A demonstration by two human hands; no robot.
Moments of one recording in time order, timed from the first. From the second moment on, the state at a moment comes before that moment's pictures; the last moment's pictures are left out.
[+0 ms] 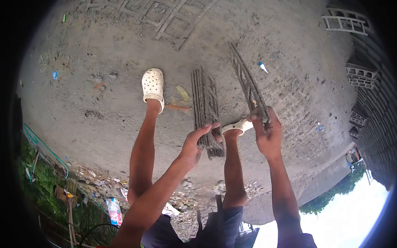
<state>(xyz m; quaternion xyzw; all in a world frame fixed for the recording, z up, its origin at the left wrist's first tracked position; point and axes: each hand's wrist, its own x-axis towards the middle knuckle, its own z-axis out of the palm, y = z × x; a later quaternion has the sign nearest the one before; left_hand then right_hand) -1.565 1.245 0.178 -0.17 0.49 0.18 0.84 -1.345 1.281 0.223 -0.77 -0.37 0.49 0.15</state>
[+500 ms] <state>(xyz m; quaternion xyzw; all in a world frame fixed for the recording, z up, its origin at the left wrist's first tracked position) -1.567 1.261 0.183 -0.29 0.49 0.19 0.80 -1.386 1.313 0.254 -0.51 -0.68 0.50 -0.15</state>
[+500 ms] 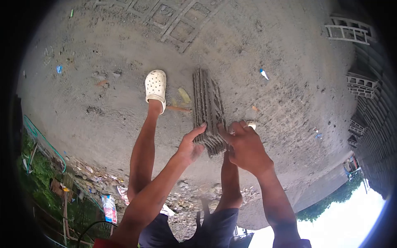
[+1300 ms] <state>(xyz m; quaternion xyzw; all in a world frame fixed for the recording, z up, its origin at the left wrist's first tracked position) -1.580 1.264 0.174 -0.28 0.49 0.14 0.81 -1.569 1.504 -0.071 -0.59 -0.73 0.27 -0.22</state>
